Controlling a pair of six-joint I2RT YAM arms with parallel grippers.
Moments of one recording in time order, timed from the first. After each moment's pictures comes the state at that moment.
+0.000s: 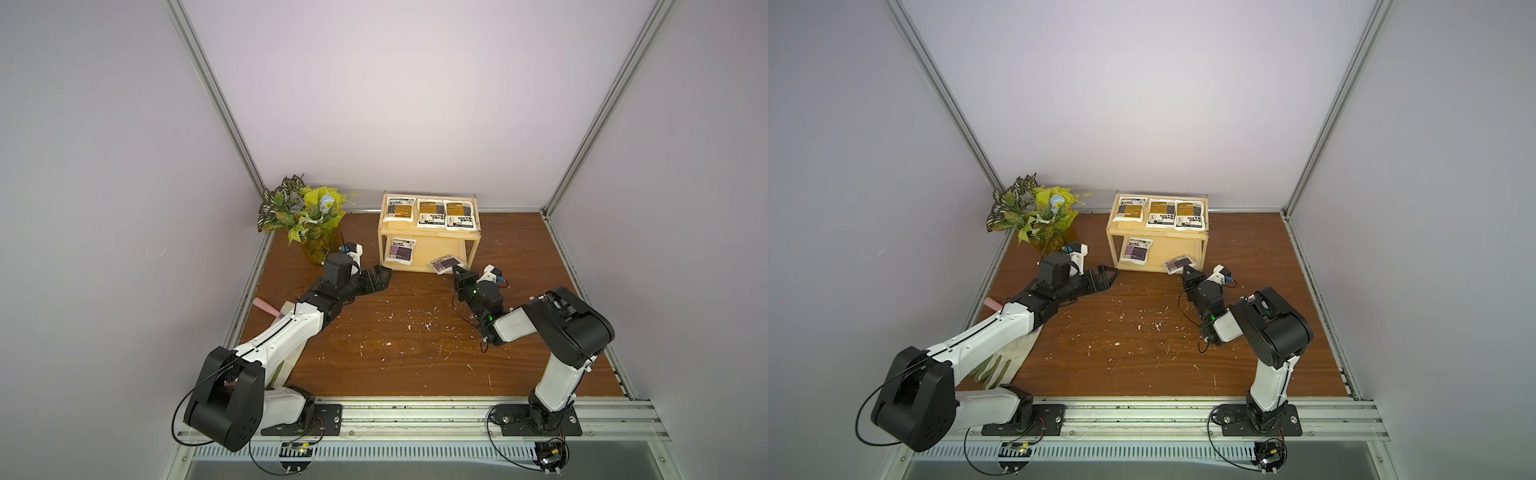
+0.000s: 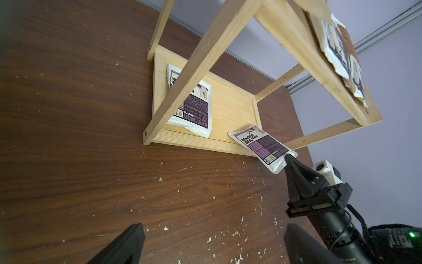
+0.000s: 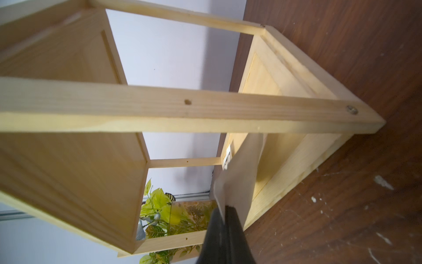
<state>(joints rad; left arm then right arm) -0.39 1.29 0.74 0.02 0.27 -0.61 0.50 1.81 0.51 1.16 0.21 1.52</state>
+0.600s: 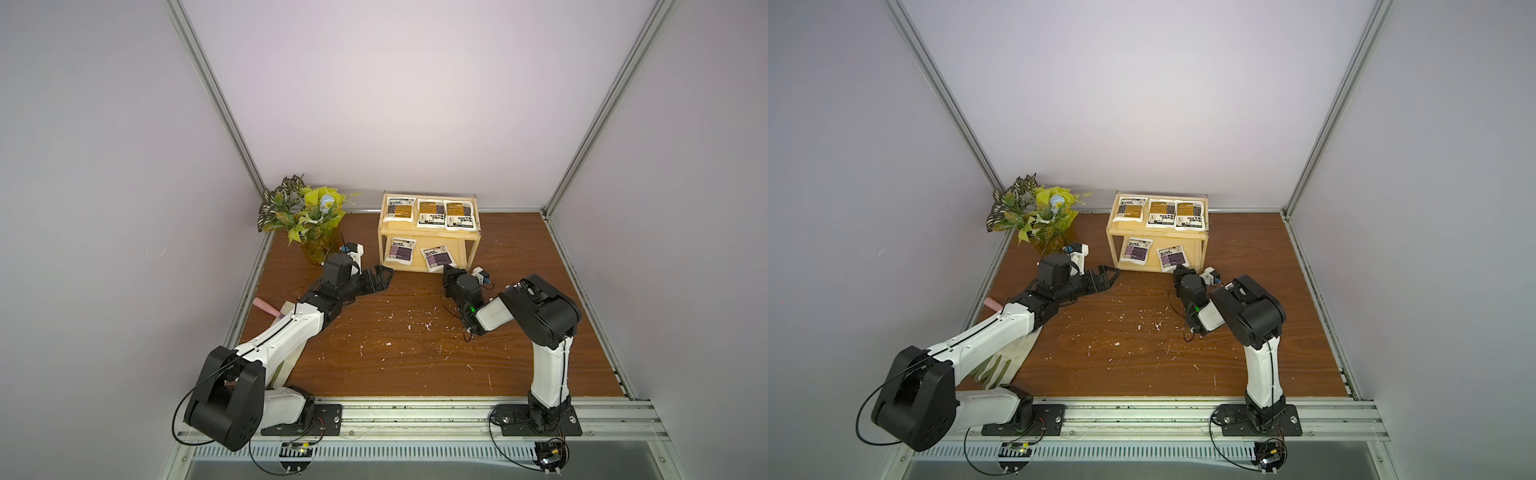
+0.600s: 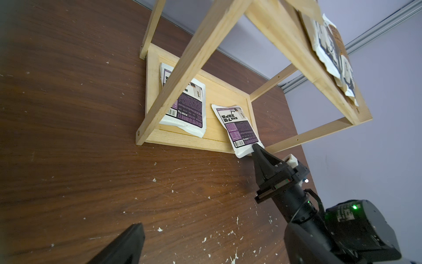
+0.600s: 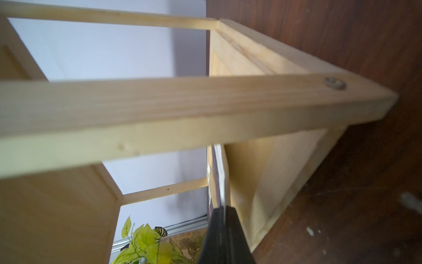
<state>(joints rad) -0.39 1.30 0.73 0.05 0.30 -0.62 0.56 2.02 0.70 1.07 0.35 1.68</state>
